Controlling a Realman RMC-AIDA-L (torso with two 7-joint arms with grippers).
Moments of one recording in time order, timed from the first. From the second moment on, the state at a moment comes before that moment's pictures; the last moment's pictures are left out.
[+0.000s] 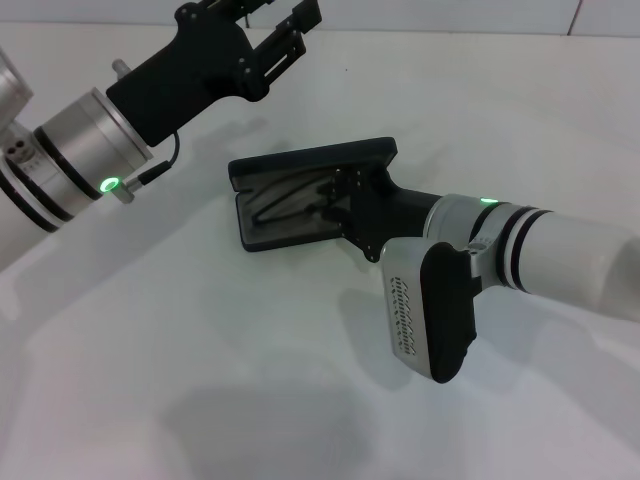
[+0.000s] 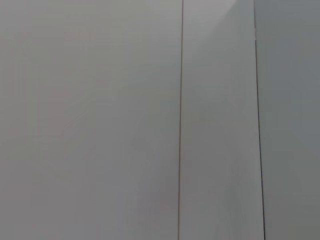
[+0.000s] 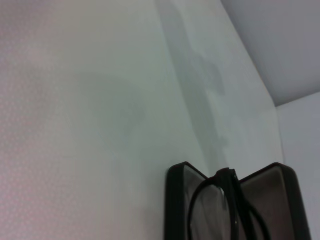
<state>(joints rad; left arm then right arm) -0.74 -2.09 2.84 -0.18 -0.87 1.59 -0.73 0.56 2.03 -2.28 -0.98 -1.33 -0.11 0.63</state>
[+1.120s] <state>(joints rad) -0.79 -2.08 2.84 -0.23 -0.78 1.42 -0.79 0.39 1.96 -1.29 -0.87 -1.49 -1.52 1.04</state>
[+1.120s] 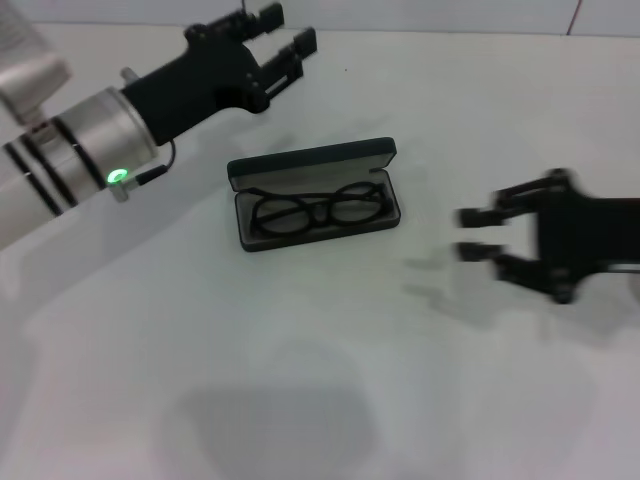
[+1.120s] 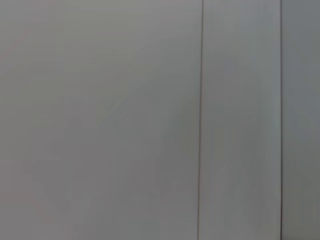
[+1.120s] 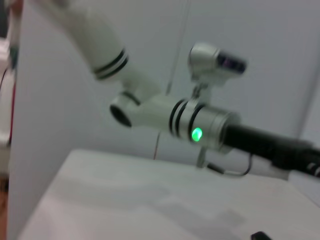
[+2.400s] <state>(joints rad) -0.86 -2.09 2.84 -0.19 -0.38 1.14 -0.86 0.34 1.97 -1.00 -0.72 -1.58 -1.71 0.93</state>
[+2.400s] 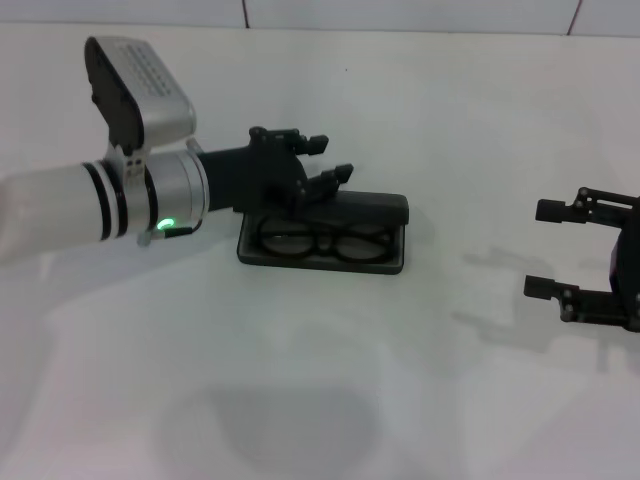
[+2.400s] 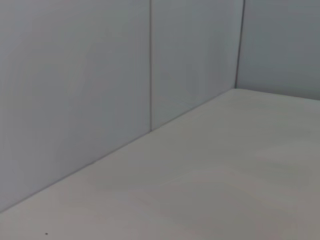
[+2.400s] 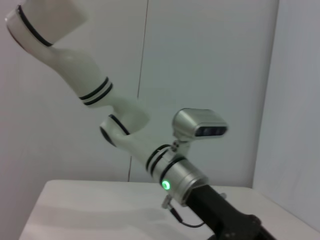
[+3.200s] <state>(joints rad) -0.76 -2.06 2.84 -0.17 -0.43 1.50 -0.64 0.37 2.00 -1.00 -0.69 -1.56 -1.69 0.92</state>
